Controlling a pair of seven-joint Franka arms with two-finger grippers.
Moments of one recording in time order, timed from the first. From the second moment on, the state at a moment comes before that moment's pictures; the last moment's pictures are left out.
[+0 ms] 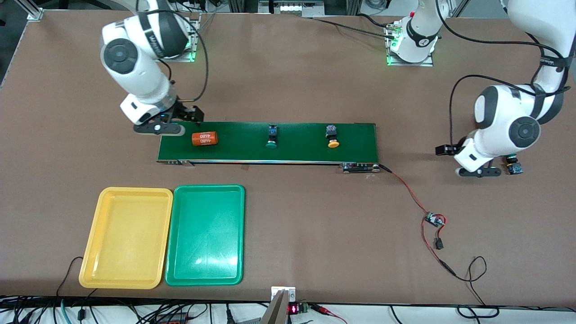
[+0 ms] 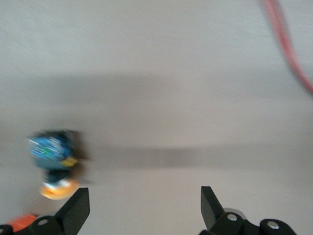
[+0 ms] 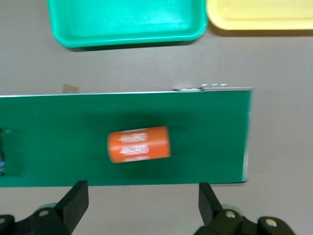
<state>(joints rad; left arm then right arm) 0.15 0.32 -0.03 -2.12 0.18 2.27 0.01 0.41 0.03 0.03 -2.16 0.01 2.15 0.47</state>
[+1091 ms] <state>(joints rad) 0.17 0.46 0.09 -2.12 0.31 2.42 0.03 0.51 0.15 0.01 -2.10 0.01 2.22 0.67</state>
